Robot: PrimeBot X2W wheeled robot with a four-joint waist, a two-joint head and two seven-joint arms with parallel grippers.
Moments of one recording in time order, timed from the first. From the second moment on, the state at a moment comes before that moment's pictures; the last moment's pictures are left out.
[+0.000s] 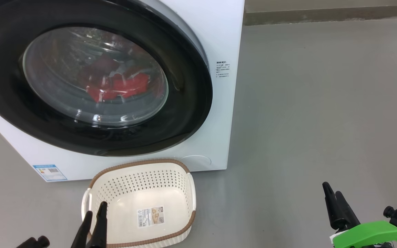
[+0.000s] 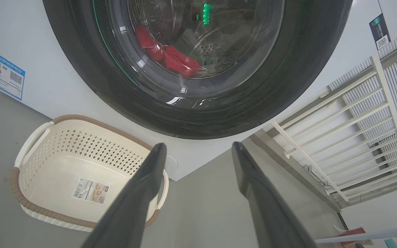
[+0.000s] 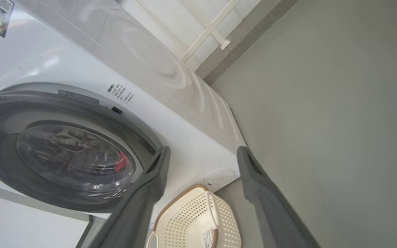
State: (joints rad) left arm 0.02 0.04 0.02 0.22 -0.87 -0.12 -0.06; right arm 0.02 -0.03 -0.06 0.31 0.97 0.13 -0.06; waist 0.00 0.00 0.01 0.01
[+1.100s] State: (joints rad) left arm 0.07 0.05 0.00 0.17 -0.46 -0.11 -0.15; right arm 0.04 -0.03 -0.04 0.30 0.67 0.13 -0.15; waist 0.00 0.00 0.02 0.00
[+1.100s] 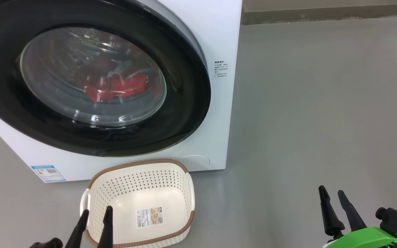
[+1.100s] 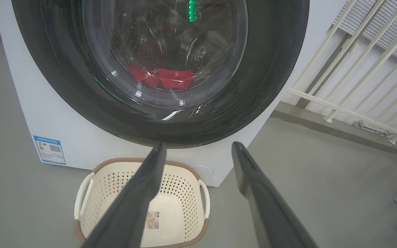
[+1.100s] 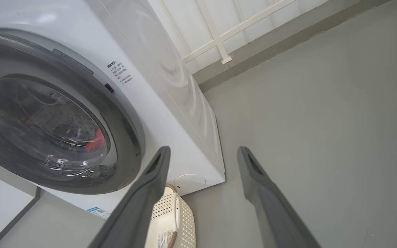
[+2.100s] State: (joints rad) left arm 0.09 0.05 0.03 0.16 -0.15 -0.12 -0.24; right arm 0.10 -0.03 -0.05 0.29 0.46 0.13 -0.24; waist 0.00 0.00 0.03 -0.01
